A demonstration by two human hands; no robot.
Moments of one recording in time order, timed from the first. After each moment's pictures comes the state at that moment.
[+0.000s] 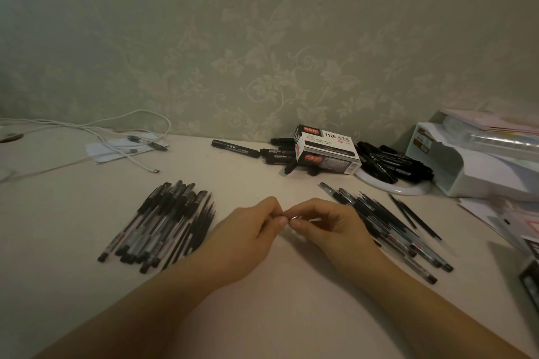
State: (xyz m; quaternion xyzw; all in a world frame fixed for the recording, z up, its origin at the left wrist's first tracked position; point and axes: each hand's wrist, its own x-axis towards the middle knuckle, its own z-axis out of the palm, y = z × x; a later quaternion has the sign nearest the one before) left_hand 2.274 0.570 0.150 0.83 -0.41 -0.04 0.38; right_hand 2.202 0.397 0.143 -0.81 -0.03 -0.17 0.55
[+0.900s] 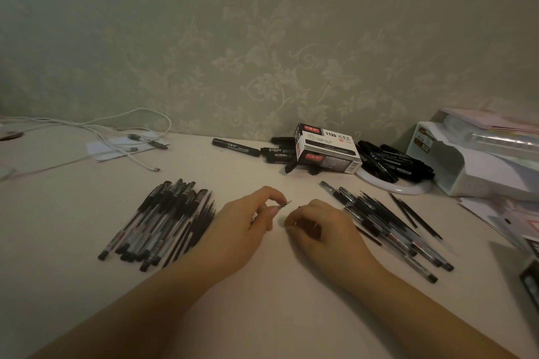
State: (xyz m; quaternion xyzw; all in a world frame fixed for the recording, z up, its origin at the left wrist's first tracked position) left_hand 2.288 0.570 0.140 0.82 -0.38 0.01 0.43; right_hand 2.204 0.403 0.135 -0.93 -0.02 -0.23 0.29
